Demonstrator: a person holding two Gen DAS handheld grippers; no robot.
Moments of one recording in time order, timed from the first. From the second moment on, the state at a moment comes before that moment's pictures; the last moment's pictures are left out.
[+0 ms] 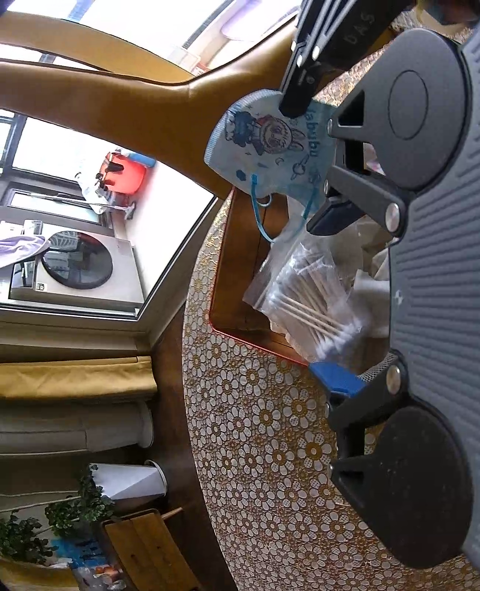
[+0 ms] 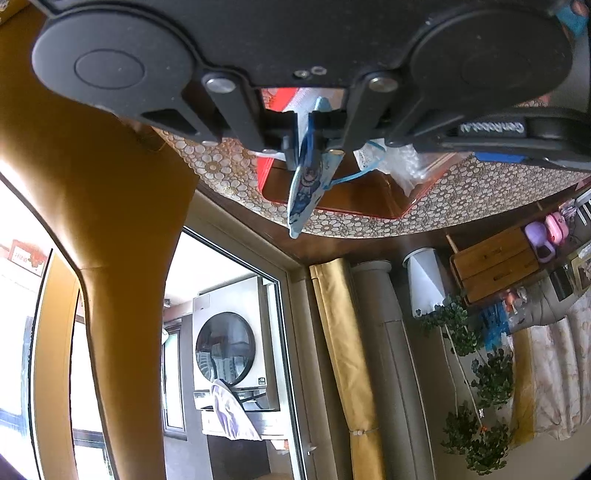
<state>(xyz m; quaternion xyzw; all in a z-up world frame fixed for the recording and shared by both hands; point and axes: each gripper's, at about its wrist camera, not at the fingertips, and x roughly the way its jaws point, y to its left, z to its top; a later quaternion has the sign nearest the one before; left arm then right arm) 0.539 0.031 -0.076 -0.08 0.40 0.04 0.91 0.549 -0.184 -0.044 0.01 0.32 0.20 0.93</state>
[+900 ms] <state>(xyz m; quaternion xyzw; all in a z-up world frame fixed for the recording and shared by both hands) 0.424 0.046 0.013 -0.04 0.34 0.03 0.94 0.525 -0.196 -0.039 0.01 0.35 0.19 0.92</state>
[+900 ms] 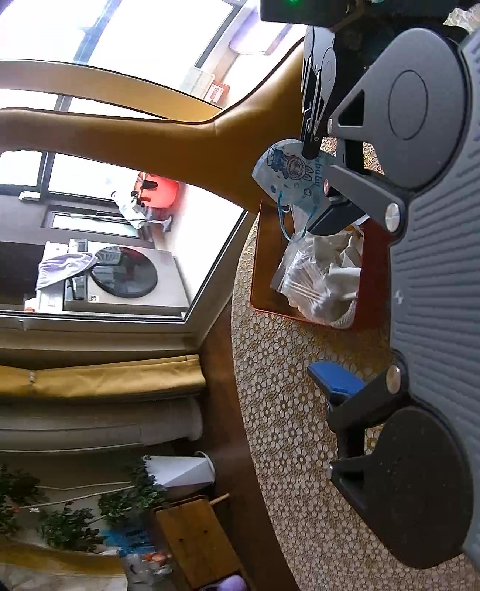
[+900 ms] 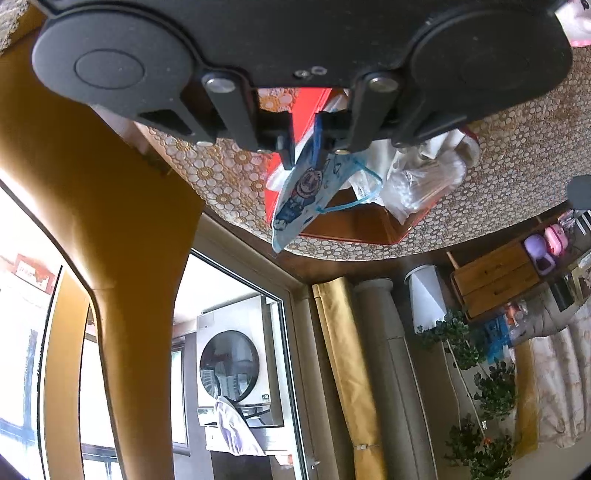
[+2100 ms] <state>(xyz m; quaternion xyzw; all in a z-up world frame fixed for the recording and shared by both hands) 0.295 0.052 0.032 -0.02 0.34 -0.03 0.94 0.342 -0.206 0.035 -0.02 0.32 0.27 0.91</state>
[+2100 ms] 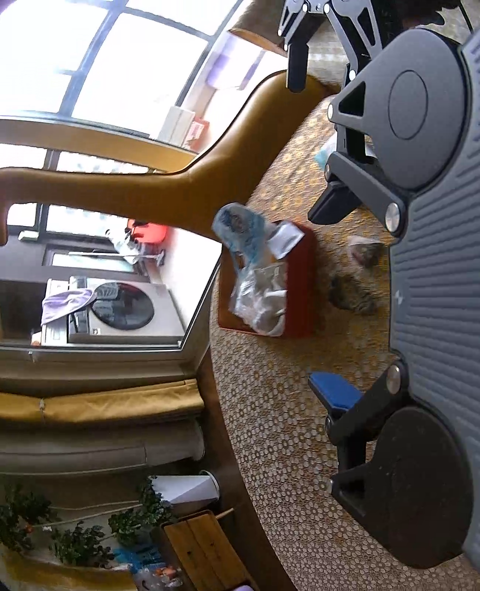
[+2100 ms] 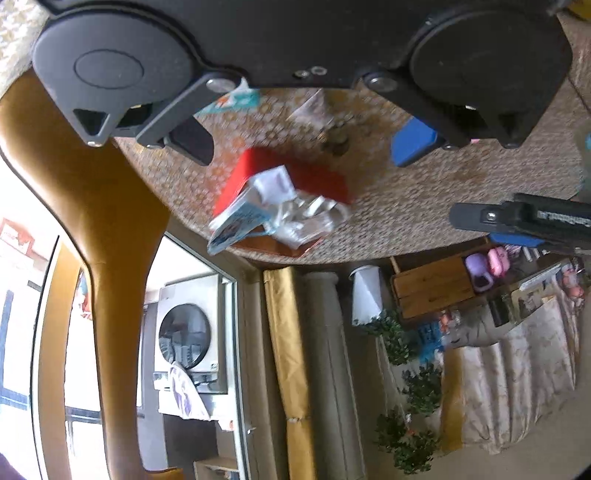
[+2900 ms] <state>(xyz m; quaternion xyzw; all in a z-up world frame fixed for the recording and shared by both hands) 0.332 0.061 -0.028 -0.04 0.44 -0.01 0.90 0.306 -0.164 0.001 -0.08 0.34 0.31 0.89</state>
